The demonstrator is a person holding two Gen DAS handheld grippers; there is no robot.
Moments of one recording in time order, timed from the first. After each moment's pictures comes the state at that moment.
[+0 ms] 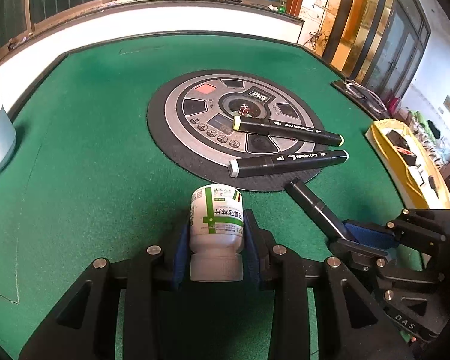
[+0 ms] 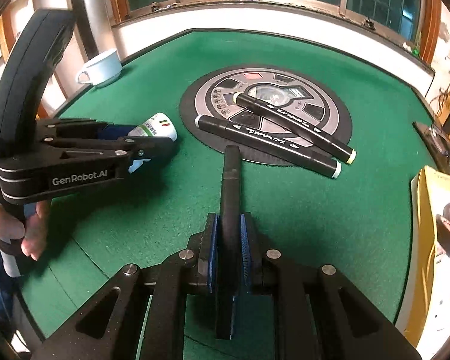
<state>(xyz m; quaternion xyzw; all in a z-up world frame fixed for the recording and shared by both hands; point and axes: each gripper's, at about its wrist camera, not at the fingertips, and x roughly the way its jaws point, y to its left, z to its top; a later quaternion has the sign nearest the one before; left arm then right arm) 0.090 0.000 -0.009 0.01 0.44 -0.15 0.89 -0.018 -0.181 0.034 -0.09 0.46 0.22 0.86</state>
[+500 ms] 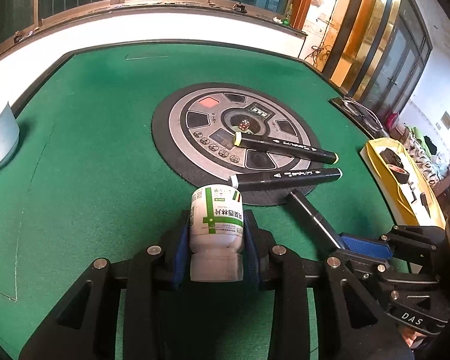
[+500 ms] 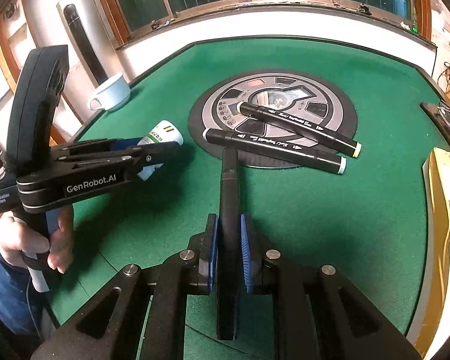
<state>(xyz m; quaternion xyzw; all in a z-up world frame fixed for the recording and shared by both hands) 0.091 0.008 0.001 -0.03 0.42 -0.16 0.89 -0.014 -0.207 0.046 -0.01 0.45 0.25 0.85</state>
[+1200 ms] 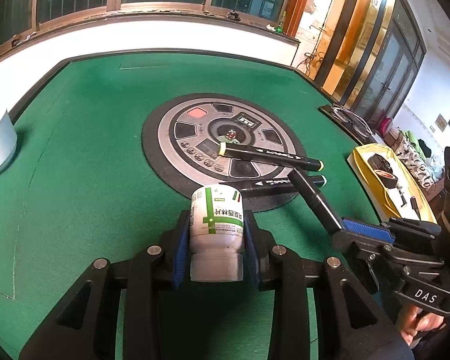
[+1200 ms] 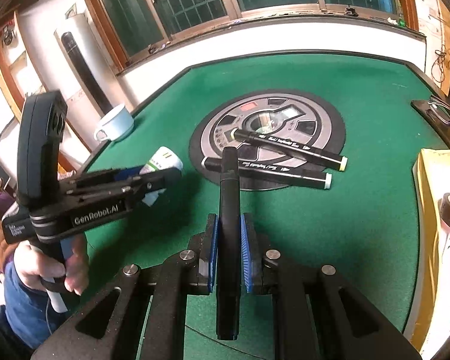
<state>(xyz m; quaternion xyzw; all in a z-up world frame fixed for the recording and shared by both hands) 0.084 -0.001 0.012 -0.04 0.40 -0.17 0.90 -0.014 -0.228 0.060 0.05 0.42 0.25 0.87</state>
